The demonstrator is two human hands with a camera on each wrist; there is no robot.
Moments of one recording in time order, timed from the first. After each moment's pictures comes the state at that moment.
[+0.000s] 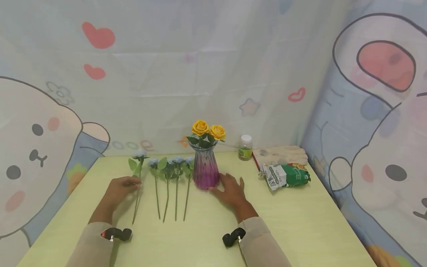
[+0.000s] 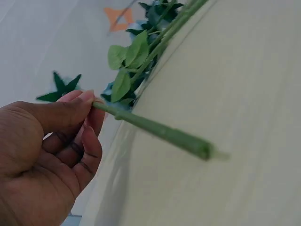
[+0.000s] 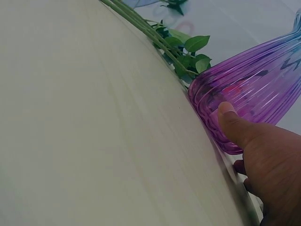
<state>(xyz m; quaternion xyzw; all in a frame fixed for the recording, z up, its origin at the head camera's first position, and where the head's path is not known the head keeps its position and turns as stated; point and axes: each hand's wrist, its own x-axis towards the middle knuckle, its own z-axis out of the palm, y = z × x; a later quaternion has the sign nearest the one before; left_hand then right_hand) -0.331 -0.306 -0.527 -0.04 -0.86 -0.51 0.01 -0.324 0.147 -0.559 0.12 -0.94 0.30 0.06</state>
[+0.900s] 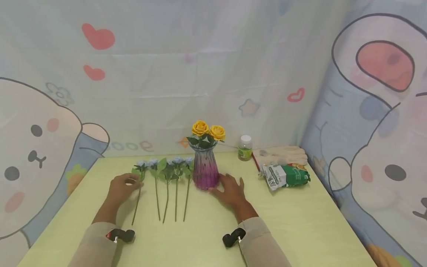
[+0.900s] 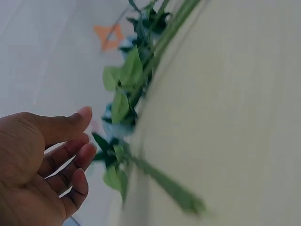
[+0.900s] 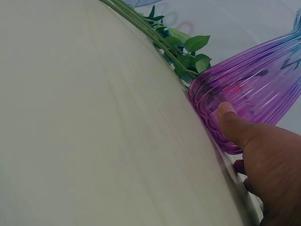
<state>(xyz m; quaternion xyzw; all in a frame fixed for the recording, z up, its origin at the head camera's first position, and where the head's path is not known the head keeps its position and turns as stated) -0.323 -0.281 -0.511 -0.03 -0.91 -0.41 0.09 -0.327 0.147 -0.563 0.12 -0.94 0.30 0.06</state>
